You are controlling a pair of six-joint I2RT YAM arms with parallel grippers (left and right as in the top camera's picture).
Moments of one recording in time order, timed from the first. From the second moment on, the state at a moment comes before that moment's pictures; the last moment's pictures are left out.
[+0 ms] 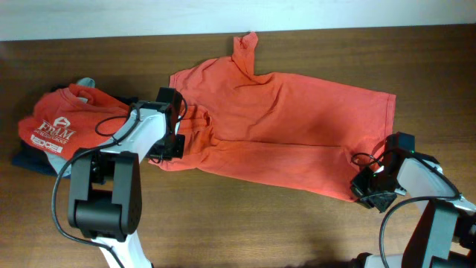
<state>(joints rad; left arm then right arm) -0.17 1.99 1.28 -0.89 -0.19 -0.06 -0.34 1.56 0.74 -0.82 -0.16 0.52</state>
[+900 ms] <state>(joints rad) -0.14 1.98 1.36 -1.01 -0.26 -0.08 -0.56 1.57 0.84 -0.94 -0.03 0.49</state>
